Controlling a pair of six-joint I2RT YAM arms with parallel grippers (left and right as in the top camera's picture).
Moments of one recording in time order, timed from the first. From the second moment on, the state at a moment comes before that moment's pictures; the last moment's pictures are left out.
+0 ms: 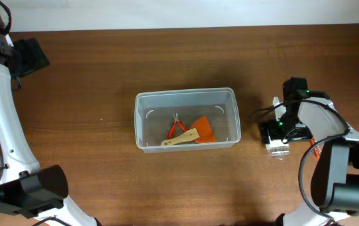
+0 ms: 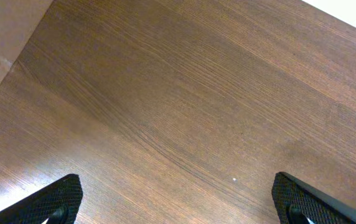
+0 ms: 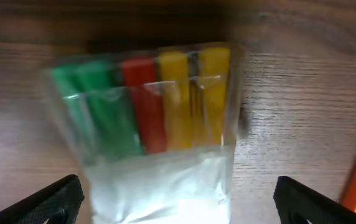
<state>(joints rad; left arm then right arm) 0.29 1.91 2.31 -1.46 -0.17 -0.21 -0.13 1.81 1.13 -0.93 0.06 -0.16</state>
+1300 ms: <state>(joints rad) 0.29 1.91 2.31 -1.46 -0.17 -0.21 -0.14 1.87 1.34 -1.11 0.07 -0.10</state>
